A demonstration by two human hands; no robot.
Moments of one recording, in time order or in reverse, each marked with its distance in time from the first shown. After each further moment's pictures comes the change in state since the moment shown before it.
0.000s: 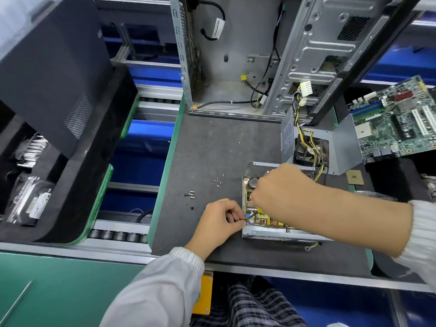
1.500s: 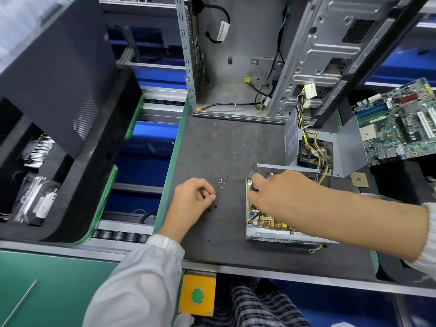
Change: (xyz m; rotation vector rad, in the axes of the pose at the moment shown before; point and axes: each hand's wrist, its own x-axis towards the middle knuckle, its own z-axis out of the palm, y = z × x) left_hand 0.010 0.003 -0.066 0.168 0.253 -0.066; right_hand -0.001 0.001 0.011 0.068 -0.017 -0.004
